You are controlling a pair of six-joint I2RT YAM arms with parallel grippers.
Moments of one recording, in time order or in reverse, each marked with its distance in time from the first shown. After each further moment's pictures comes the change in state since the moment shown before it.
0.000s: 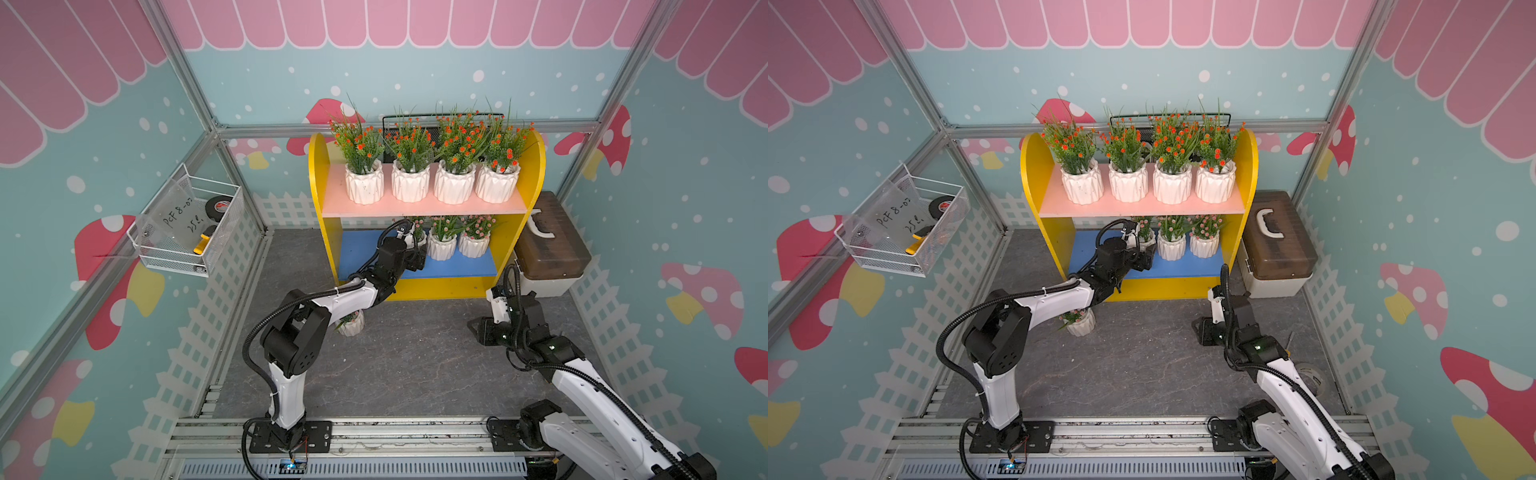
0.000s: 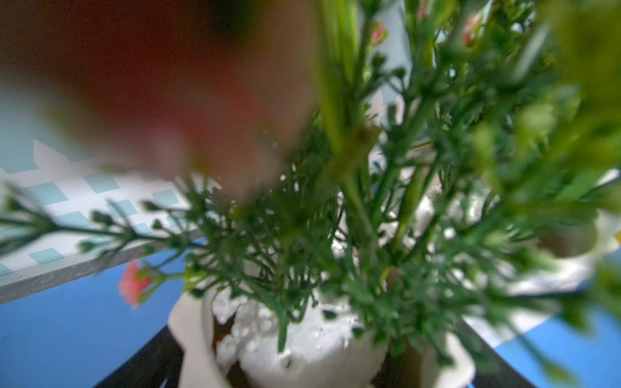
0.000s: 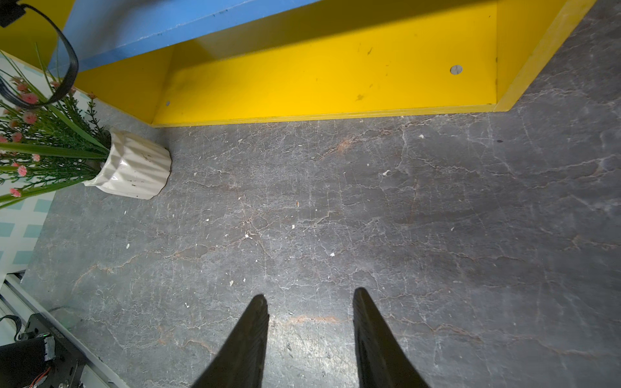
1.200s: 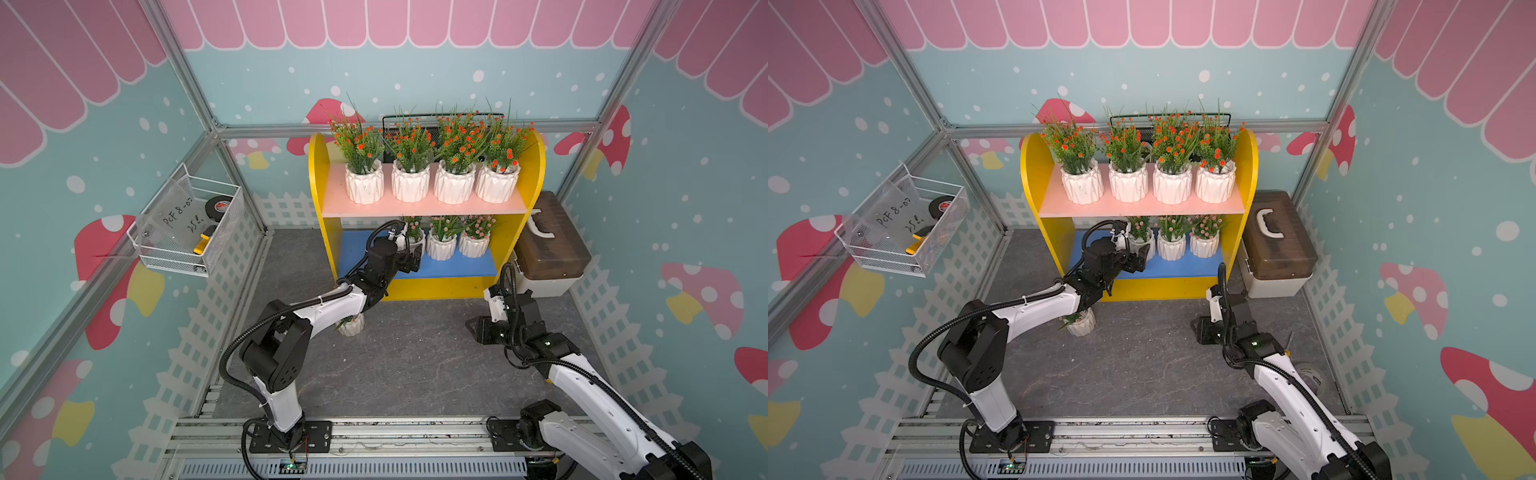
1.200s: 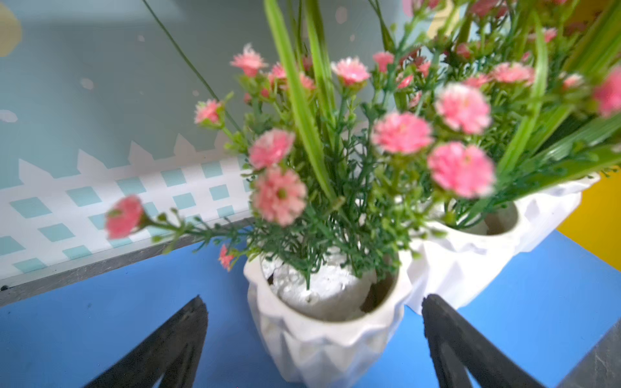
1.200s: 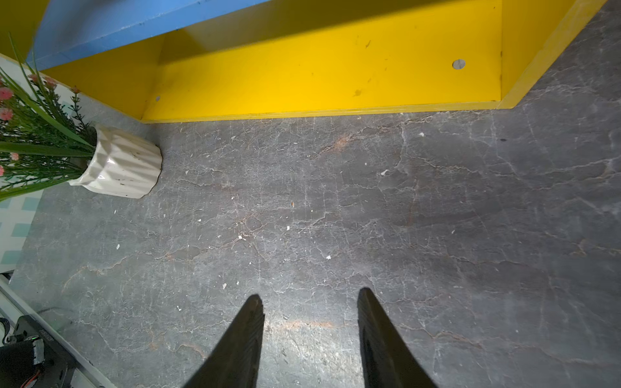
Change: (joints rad) left arm 0.002 -0.177 -0.137 -0.022 0.008 0.000; right arm 0.000 0.052 0.000 0.026 -0.003 -0.006
